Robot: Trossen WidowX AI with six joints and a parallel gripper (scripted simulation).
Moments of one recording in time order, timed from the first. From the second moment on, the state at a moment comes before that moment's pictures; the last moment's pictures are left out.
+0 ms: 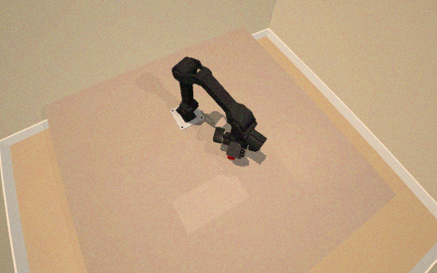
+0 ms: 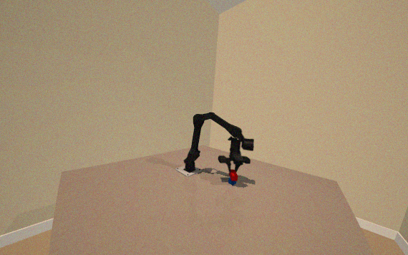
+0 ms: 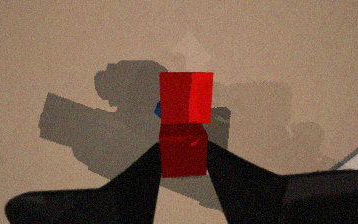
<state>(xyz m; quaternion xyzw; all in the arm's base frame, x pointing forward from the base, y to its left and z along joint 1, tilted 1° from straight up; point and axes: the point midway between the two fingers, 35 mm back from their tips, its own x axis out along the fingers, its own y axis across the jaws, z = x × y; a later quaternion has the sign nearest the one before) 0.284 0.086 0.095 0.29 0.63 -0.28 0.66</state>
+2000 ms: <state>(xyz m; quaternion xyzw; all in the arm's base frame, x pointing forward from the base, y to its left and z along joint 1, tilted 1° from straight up) 0.280 0.086 0.133 0.29 0.64 -0.28 0.66</state>
